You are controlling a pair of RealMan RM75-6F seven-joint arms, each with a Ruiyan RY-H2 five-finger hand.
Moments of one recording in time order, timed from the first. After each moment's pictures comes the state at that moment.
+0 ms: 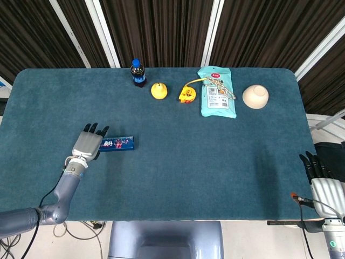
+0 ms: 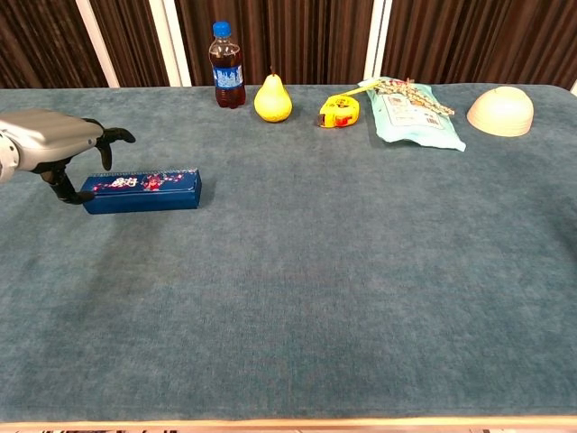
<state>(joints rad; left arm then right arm) -0.81 -1.48 -0.06 -1.42 0.76 0.97 0.70 0.07 -1.12 0.07 -1.59 -1.49 1.48 -0.03</state>
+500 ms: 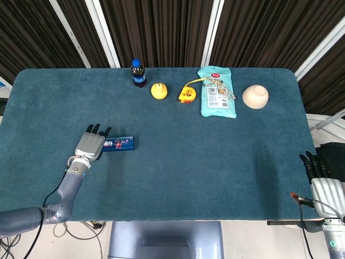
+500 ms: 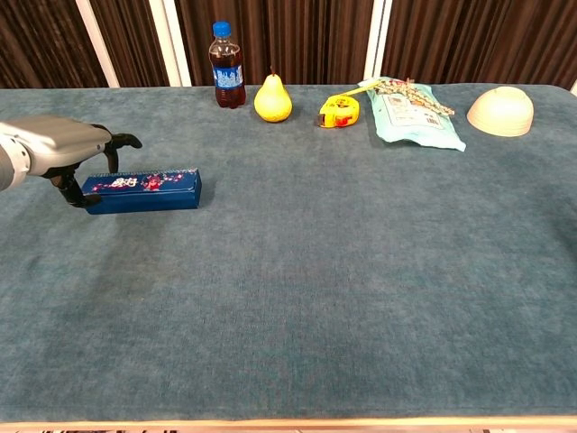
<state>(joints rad) -0.81 -1.50 -0.06 -1.41 0.74 0.95 0.71 0.07 -1.13 0.07 -1.59 -1.48 1.48 -0.03</state>
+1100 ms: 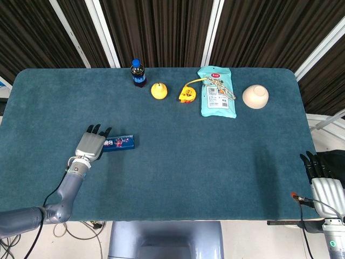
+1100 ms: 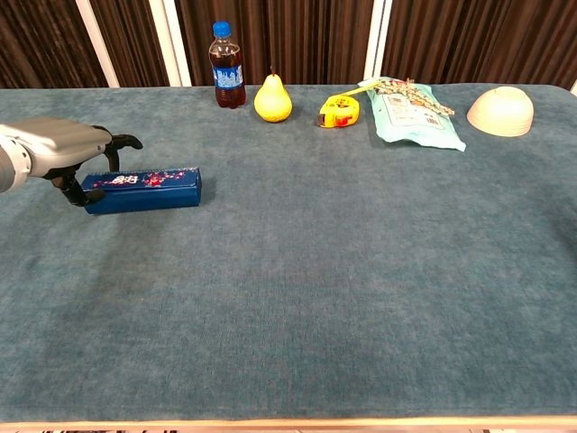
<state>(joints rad) -0.81 -1.50 -0.07 -1.40 0.75 0.95 0.69 0.07 -1.13 0.07 -1.59 -1.48 1.48 -0.03</state>
